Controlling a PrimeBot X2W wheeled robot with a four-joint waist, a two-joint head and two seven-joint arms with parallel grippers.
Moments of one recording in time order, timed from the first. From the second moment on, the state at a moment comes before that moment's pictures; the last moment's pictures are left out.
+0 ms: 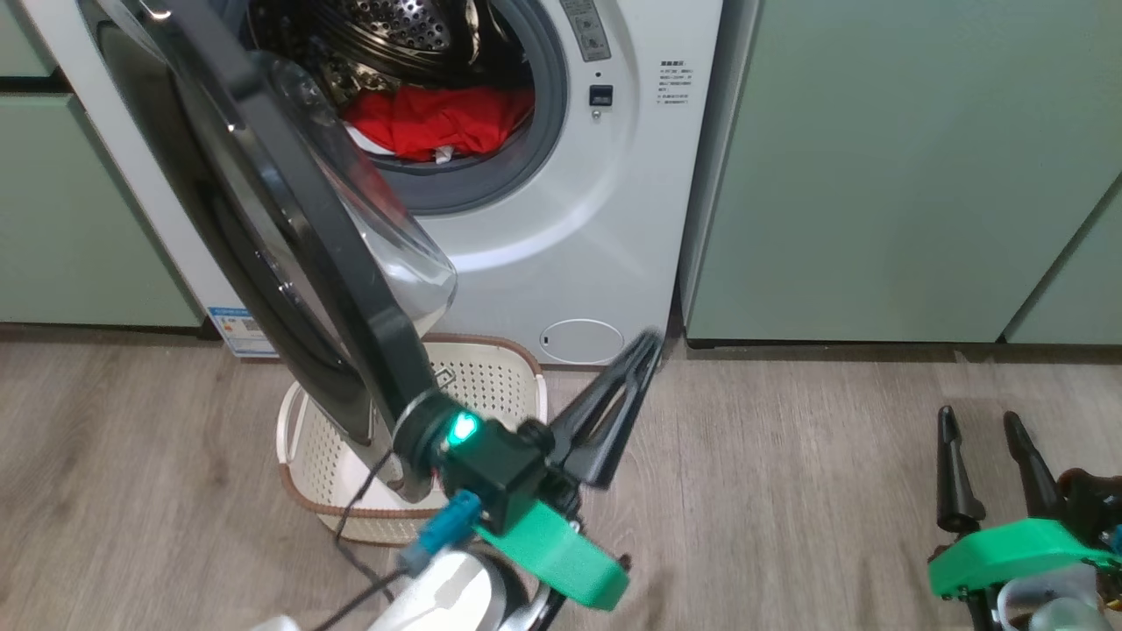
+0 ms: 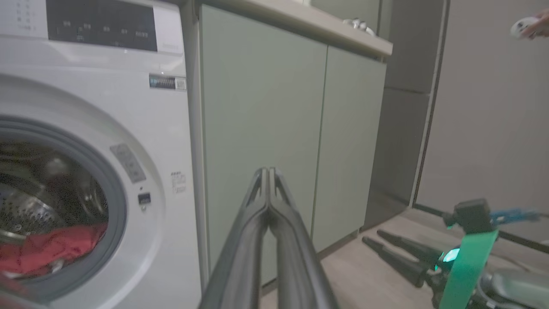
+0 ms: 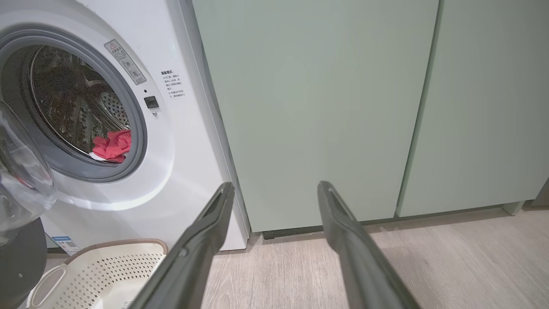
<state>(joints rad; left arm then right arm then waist) -0.19 0.05 -0.57 -0.14 -0.30 0.00 -0.11 -0.08 -0.12 -0.05 0.40 0.27 0.13 -0.26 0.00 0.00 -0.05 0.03</state>
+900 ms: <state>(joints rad) -0.21 0.04 -0.39 0.35 -0.31 0.15 -0.25 -0.08 -0.12 -0.05 0.39 0.27 0.13 -0.26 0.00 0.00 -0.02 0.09</state>
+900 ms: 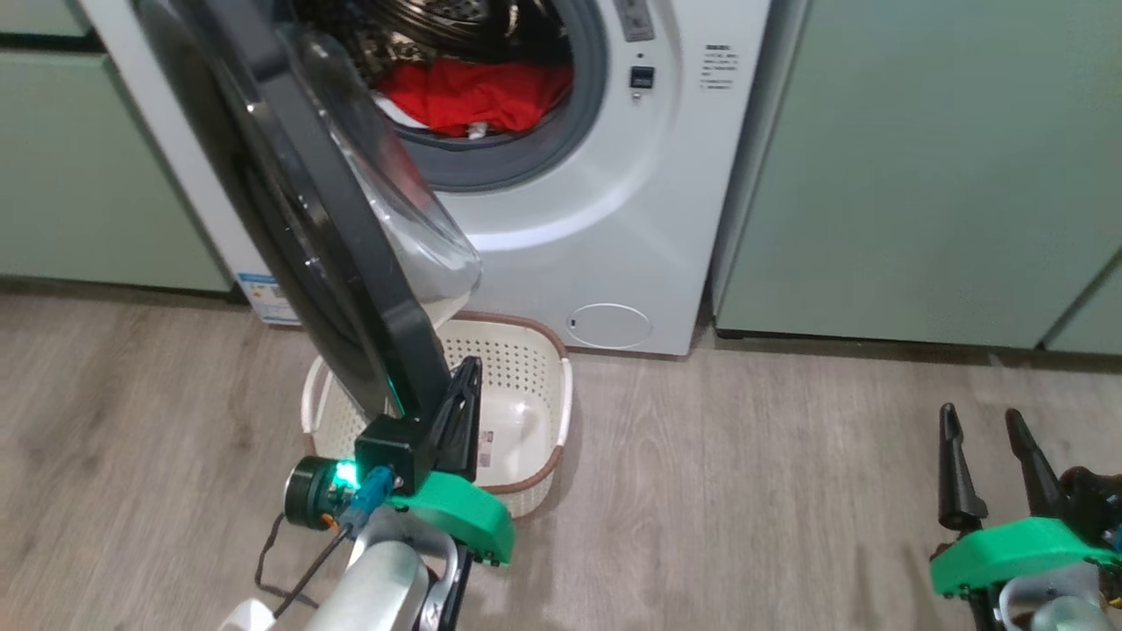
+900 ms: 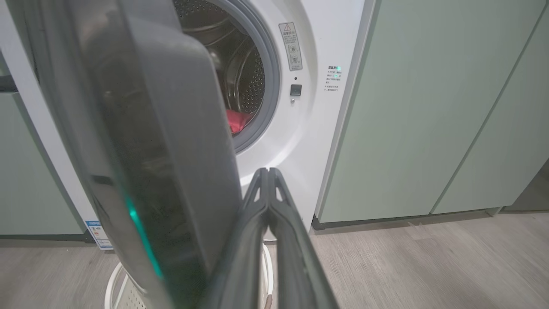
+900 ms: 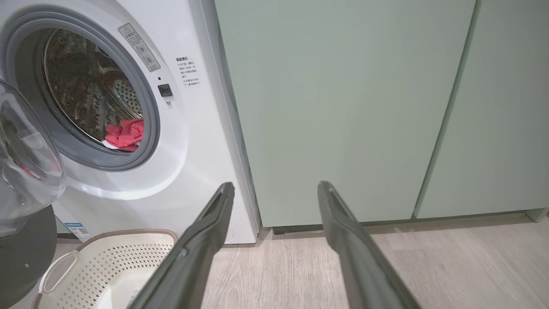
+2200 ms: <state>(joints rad) -0.27 0.10 0.10 0.53 -0.29 0.04 -0.26 -0.06 -0.09 -0.04 0.37 0.27 0.13 -0.26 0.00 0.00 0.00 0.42</state>
